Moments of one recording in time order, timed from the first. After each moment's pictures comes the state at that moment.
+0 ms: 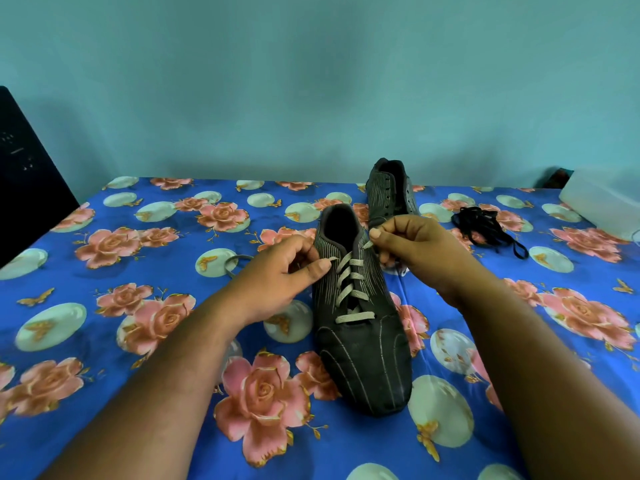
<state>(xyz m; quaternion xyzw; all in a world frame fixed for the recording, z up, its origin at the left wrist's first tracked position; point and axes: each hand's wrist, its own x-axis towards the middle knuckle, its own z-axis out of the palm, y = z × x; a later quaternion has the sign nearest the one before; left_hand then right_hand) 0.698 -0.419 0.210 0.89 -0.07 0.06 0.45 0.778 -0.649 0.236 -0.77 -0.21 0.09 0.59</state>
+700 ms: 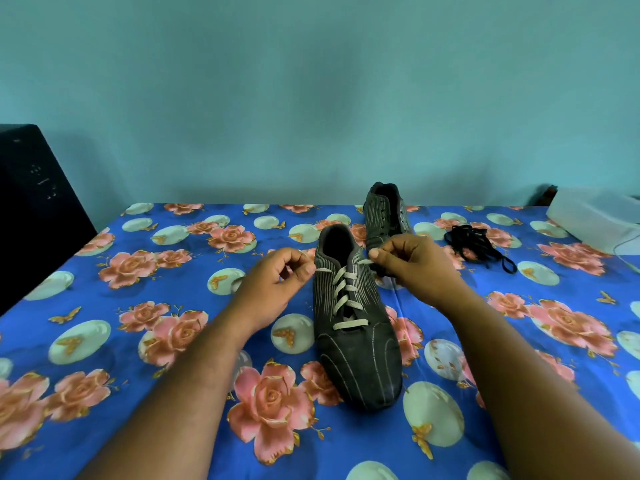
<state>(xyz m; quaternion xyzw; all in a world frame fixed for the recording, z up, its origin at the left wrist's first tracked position) 0.705 -0.403 0.198 0.86 -0.03 0.14 0.48 0.785 -0.659 0.224 -0.84 -0.24 -0.03 0.48</state>
